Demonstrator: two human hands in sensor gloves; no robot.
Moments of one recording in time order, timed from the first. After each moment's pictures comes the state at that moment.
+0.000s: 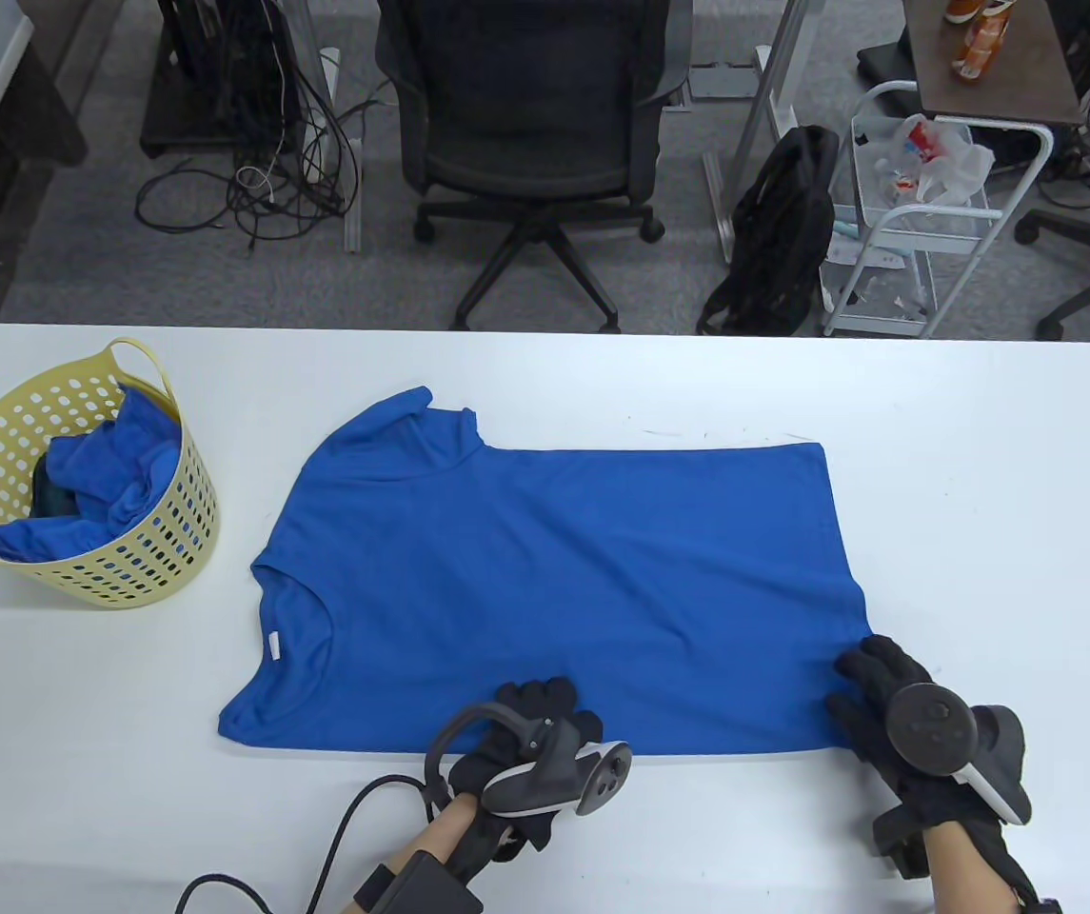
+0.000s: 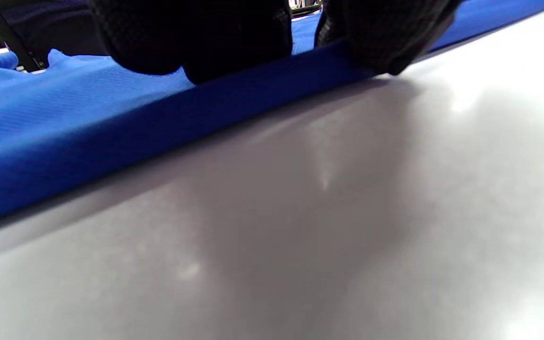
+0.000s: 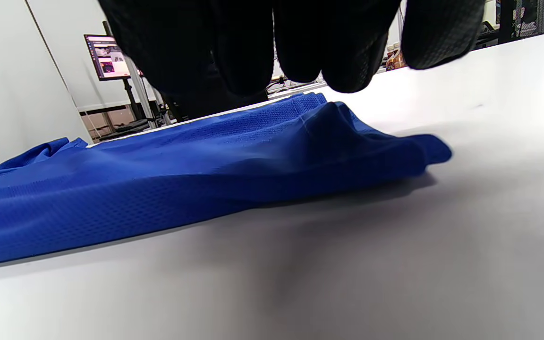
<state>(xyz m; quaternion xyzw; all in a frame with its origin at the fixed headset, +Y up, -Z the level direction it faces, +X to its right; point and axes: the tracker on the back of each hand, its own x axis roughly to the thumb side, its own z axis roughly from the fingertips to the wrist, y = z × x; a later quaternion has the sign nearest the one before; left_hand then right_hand) -0.021 -0.777 -0.160 -0.10 -0.26 -0.10 0.95 0.321 -0.764 -0.175 0.03 0.03 0.99 0.16</state>
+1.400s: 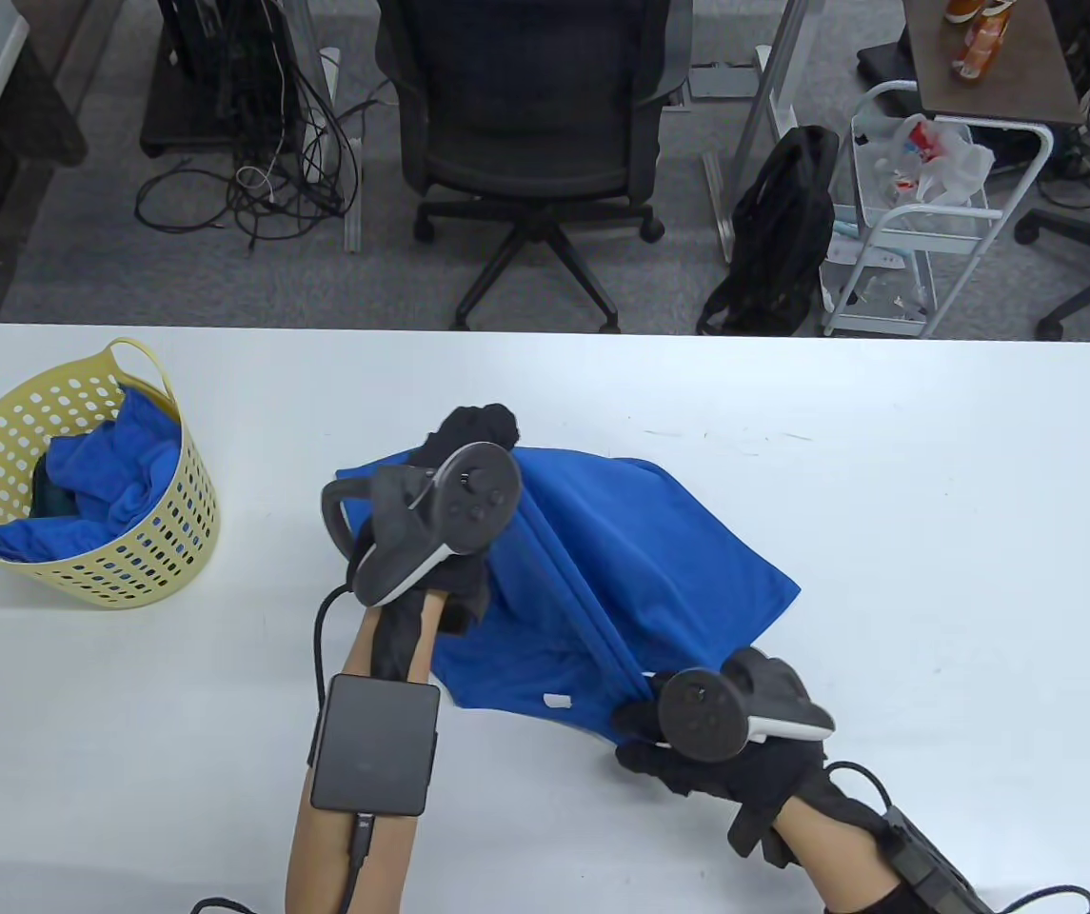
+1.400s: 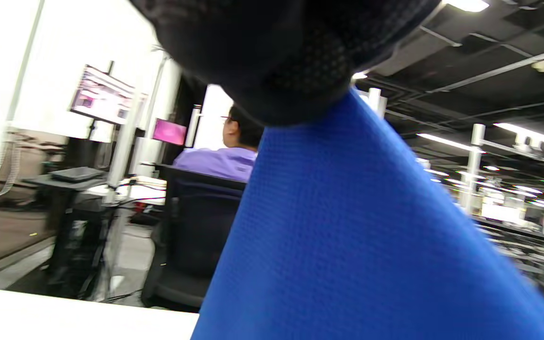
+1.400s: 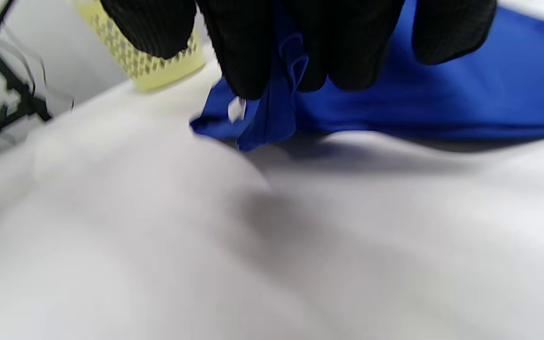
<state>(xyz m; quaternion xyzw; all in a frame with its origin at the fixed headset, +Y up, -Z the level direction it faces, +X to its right) -0.124 -0.546 -0.270 0.14 -0.04 0.12 0.98 0.149 -0.698 -0.191 0.33 0.21 0.91 0.12</state>
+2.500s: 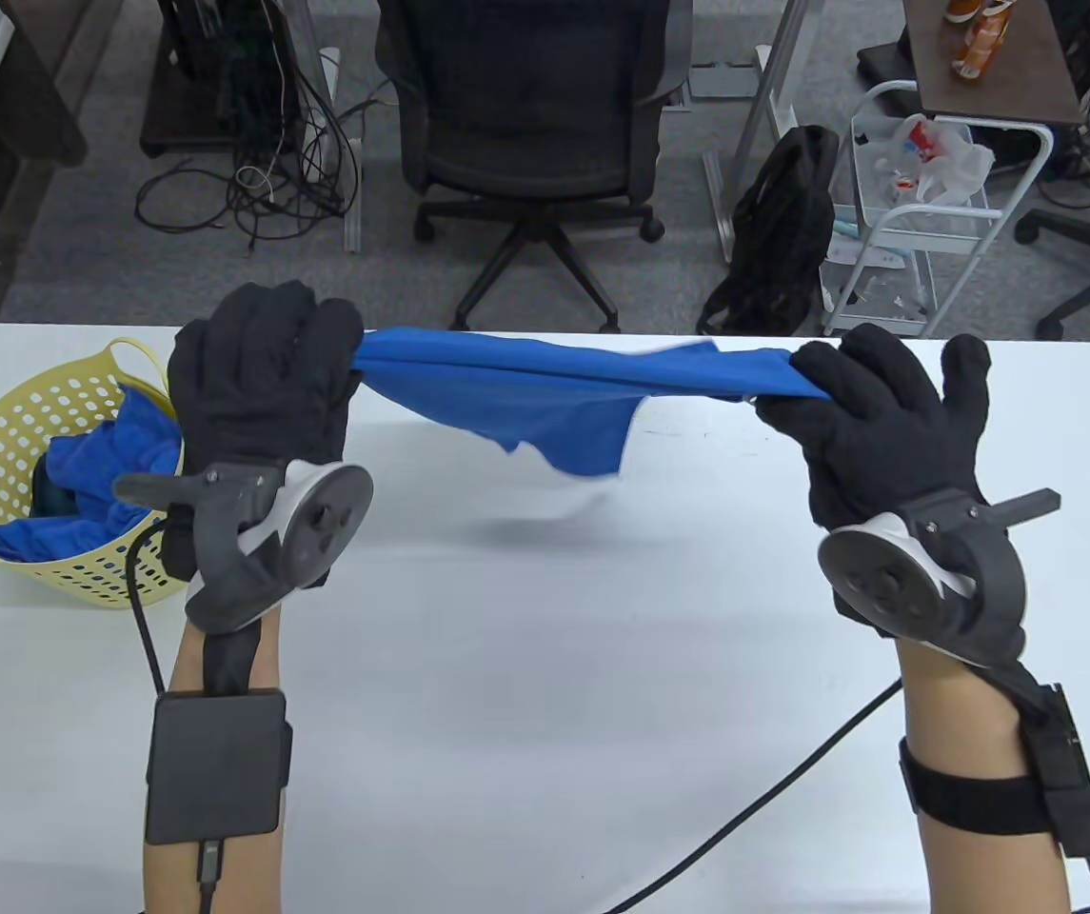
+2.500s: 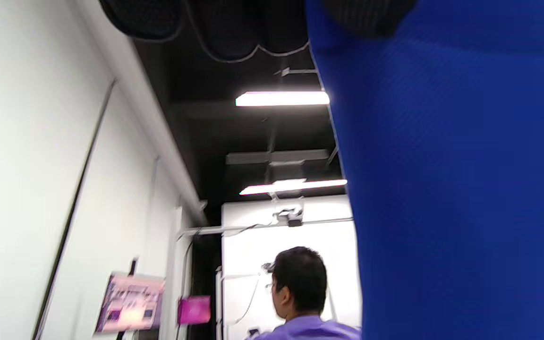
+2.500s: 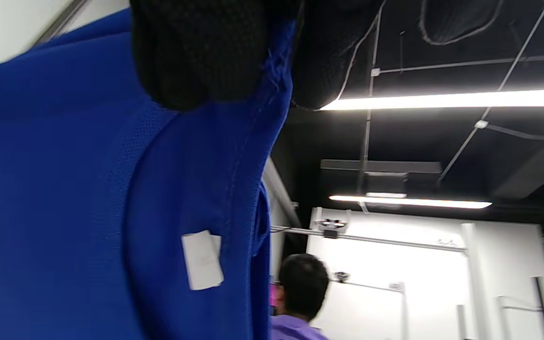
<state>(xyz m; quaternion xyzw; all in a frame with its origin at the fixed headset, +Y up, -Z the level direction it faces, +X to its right) -0.187 -0.473 -0.215 0.40 -0.06 -0.07 0.91 0.191 -0.473 -0.212 0.19 -0.37 0.91 0.03</state>
